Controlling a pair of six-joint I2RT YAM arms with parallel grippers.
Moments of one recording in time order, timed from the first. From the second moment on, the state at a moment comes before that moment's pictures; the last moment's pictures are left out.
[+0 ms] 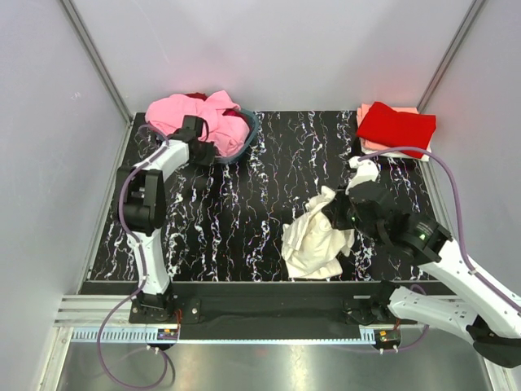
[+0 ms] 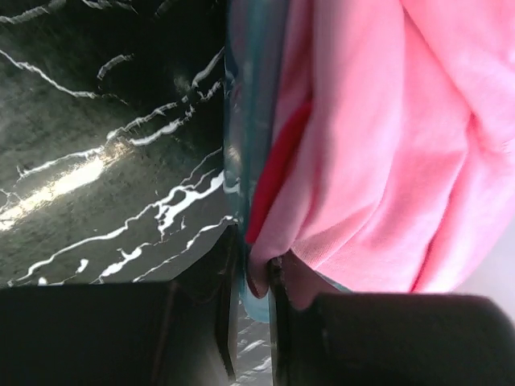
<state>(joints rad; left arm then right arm) -0.17 2.07 1.61 -0.57 -0.03 -1.51 0.87 0.88 1.13 -0.83 0.35 0.59</state>
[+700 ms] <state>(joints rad) 0.18 1.95 1.32 -0.22 0.03 -1.46 0.87 0.90 1.17 -0.93 0.36 0.55</state>
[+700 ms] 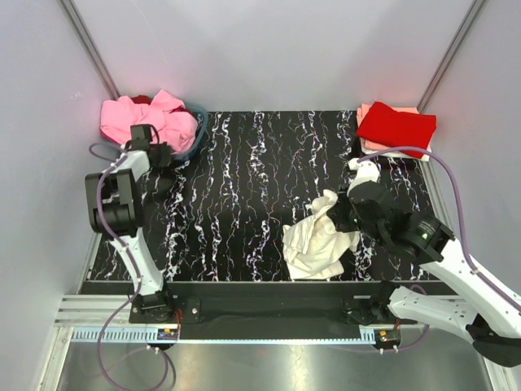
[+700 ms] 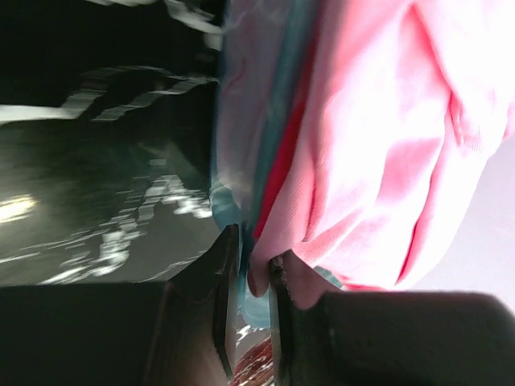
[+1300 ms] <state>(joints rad) 0.10 2.25 1.80 -0.44 0.09 -1.44 0.87 0.85 1.11 -0.94 0.37 0.58</state>
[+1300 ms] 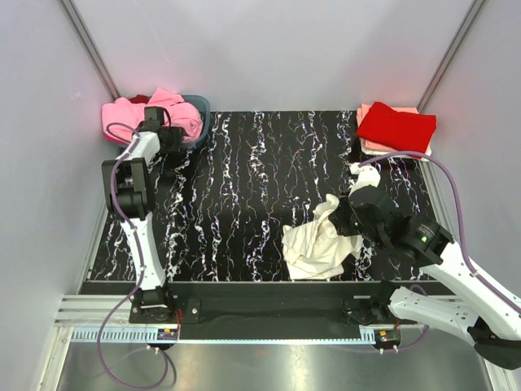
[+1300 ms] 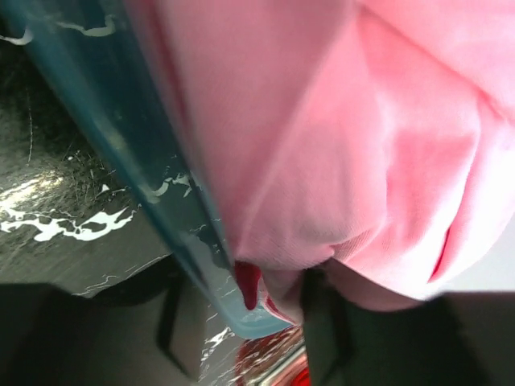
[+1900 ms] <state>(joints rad) -0.02 1.46 1.44 -0.51 -0.06 -0.98 0.82 1.08 1.36 -0.94 0.68 0.56</state>
